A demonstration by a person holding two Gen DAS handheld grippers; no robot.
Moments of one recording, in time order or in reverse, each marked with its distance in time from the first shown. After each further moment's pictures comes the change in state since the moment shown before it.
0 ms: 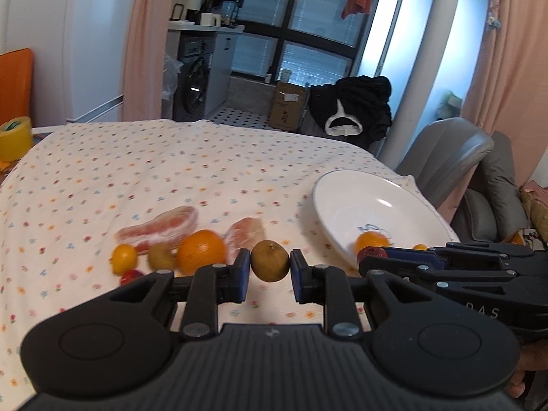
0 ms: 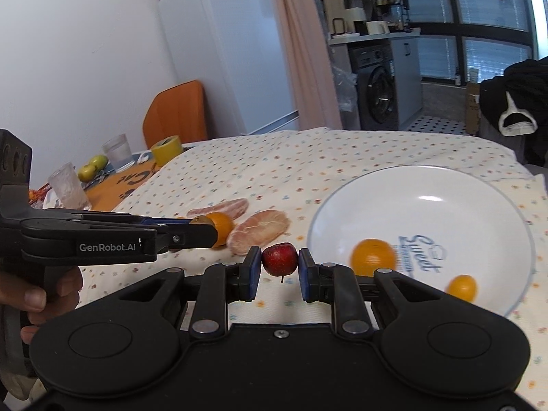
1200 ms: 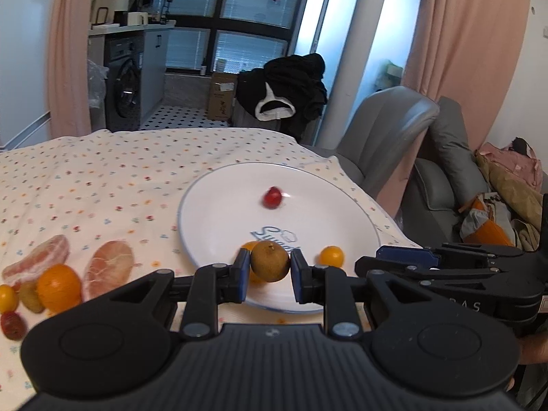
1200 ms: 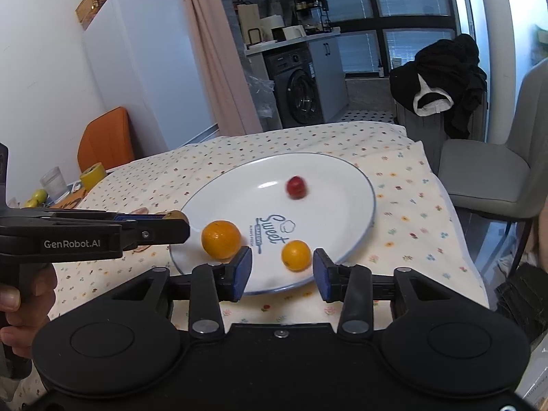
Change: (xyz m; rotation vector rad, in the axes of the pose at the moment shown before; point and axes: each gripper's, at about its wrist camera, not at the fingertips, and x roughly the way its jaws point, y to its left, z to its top) left arm 0.049 -0.088 0.009 0.136 0.048 -0.167; right arm -0.051 -0.084 -0.029 0.149 -0.041 -0.199
